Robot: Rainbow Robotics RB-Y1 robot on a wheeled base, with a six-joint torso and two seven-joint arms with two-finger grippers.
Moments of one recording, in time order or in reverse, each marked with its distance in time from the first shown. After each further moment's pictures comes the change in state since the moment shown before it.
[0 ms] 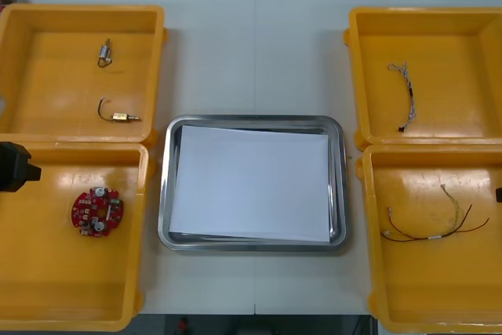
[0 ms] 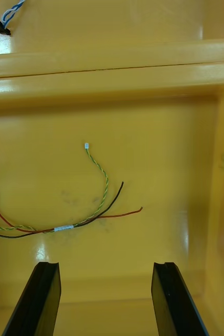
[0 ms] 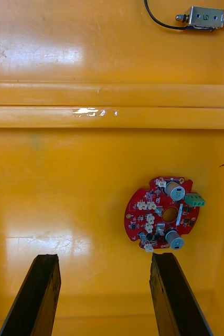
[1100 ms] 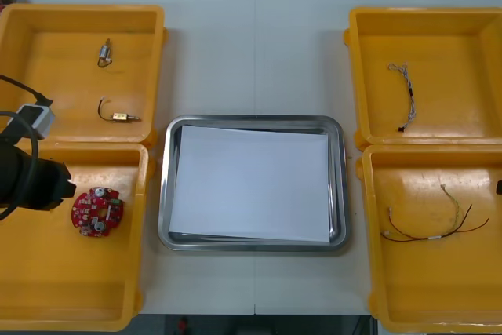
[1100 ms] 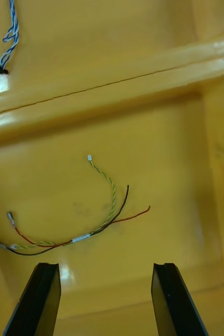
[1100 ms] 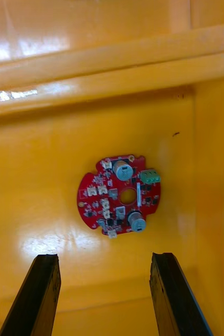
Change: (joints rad) right arm 0.018 0.008 0.000 -0.096 0.018 0.000 -0.244; left arm 0.020 0.034 -0.200 -0.113 -0.007 0.000 0.062
